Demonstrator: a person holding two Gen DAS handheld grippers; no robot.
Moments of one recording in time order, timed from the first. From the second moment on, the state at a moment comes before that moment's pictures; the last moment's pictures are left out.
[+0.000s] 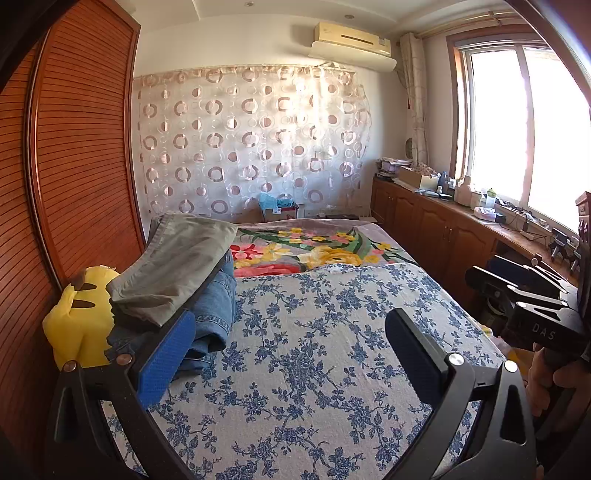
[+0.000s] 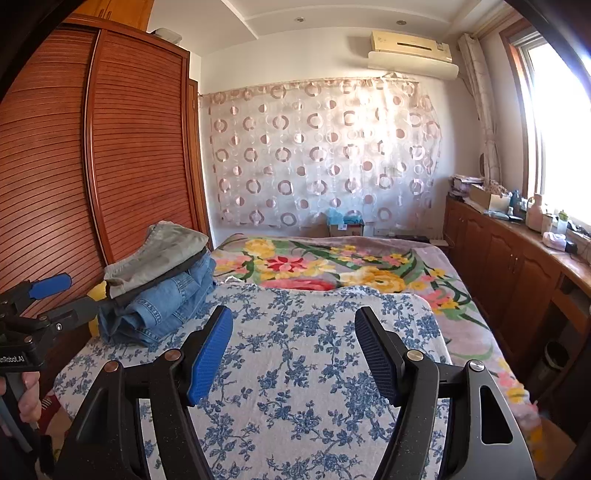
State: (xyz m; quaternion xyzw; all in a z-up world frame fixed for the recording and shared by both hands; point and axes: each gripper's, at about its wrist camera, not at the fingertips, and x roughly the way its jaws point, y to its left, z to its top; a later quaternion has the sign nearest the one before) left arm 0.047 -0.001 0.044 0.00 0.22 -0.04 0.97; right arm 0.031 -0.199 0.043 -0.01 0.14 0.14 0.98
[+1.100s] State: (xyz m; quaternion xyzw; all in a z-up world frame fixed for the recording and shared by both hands) left arm 0.044 -0.003 0.044 0.00 0.22 -0.05 0.97; right arm 0.028 -0.201 0.042 -0.01 0.15 0.14 0.98
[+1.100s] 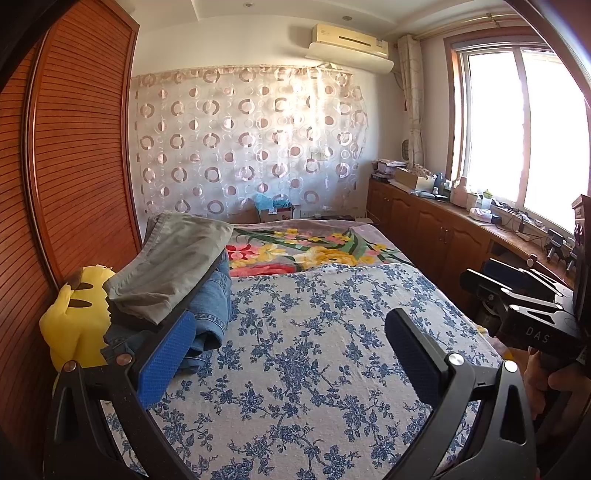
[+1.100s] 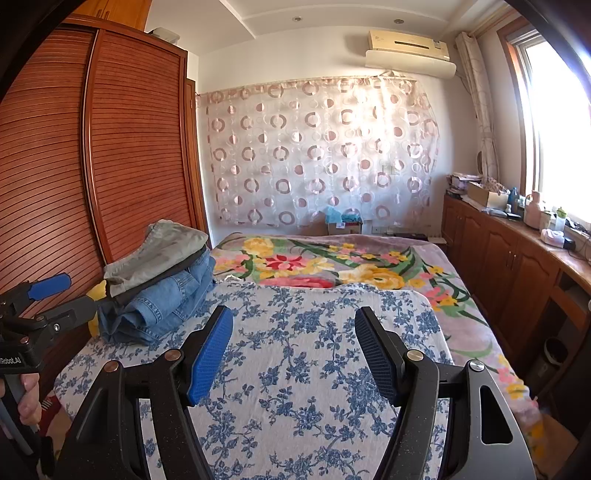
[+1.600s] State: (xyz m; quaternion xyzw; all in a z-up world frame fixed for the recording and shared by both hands) left arm 0.043 -0.004 0.044 0.00 0.22 -0.05 0.97; right arm 0.027 -0.202 0.042 -0.01 0.14 0.14 0.98
